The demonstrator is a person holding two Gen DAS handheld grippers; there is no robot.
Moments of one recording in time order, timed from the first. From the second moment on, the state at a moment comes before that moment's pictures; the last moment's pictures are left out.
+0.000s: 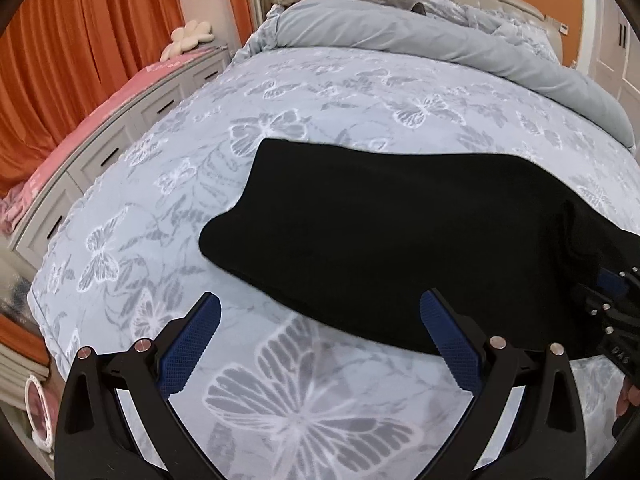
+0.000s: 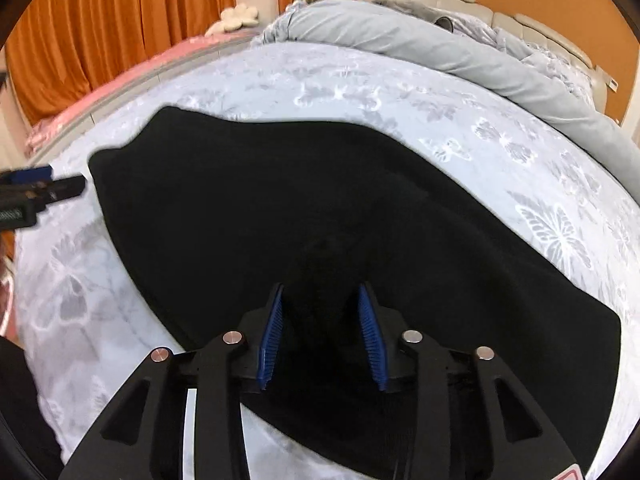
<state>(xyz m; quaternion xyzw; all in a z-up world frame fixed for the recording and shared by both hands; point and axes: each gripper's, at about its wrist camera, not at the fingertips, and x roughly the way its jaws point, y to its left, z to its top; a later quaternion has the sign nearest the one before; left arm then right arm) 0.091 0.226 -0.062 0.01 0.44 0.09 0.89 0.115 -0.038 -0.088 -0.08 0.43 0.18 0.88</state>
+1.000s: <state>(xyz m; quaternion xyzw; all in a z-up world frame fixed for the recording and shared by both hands) 0.146 0.329 -0.130 -0.30 0.51 0.09 0.80 0.061 -0.177 -0.024 -0.04 0.39 -0.06 0.92</state>
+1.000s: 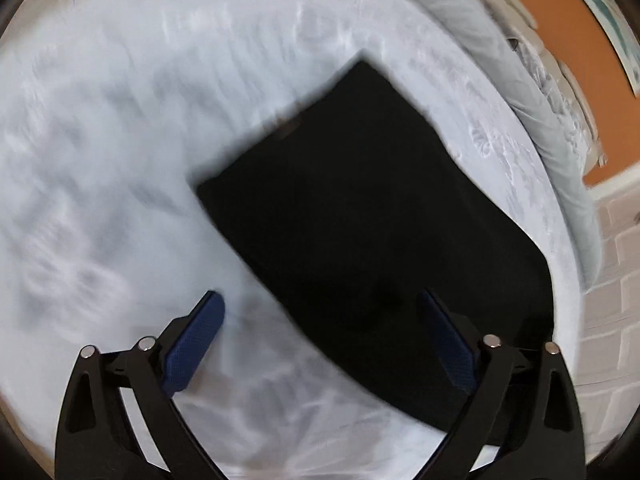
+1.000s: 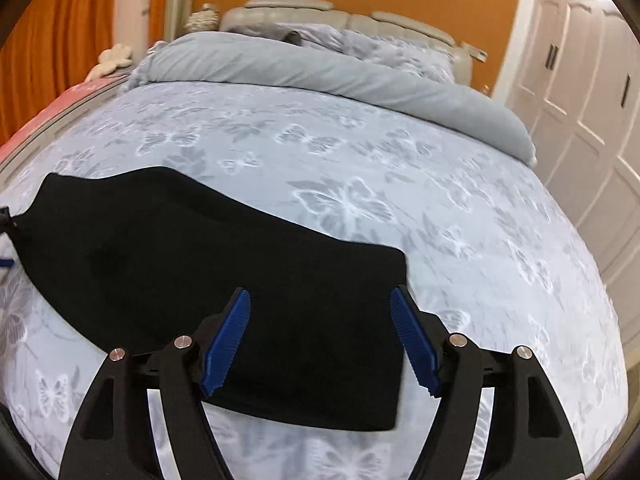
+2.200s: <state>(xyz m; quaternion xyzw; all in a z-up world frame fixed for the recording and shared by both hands) 0.041 -0.011 -0.055 0.06 0.40 -0.14 0.91 0.050 -0.256 -0.029 0.09 0.42 -0.02 0.90</state>
